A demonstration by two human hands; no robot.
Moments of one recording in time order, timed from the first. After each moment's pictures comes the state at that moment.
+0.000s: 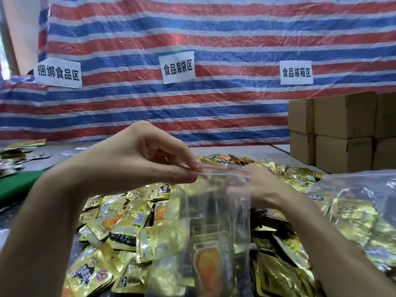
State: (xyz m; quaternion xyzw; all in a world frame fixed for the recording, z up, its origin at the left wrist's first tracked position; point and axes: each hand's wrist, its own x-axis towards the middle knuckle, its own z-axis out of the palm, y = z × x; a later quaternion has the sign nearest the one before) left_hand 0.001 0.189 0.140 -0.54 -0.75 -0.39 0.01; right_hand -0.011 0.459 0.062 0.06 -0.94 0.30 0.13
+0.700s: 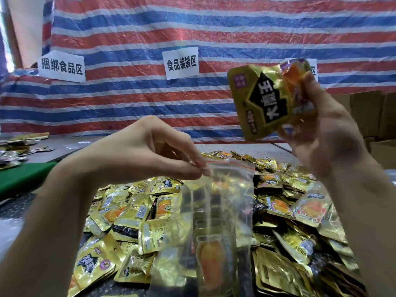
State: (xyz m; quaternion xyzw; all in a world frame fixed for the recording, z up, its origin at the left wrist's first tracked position) left_hand -0.007 0.190 0.138 -0.55 -0.74 -0.39 -0.03; right_hand 0.040 0.468 0.136 0.13 -0.54 0.76 0.34
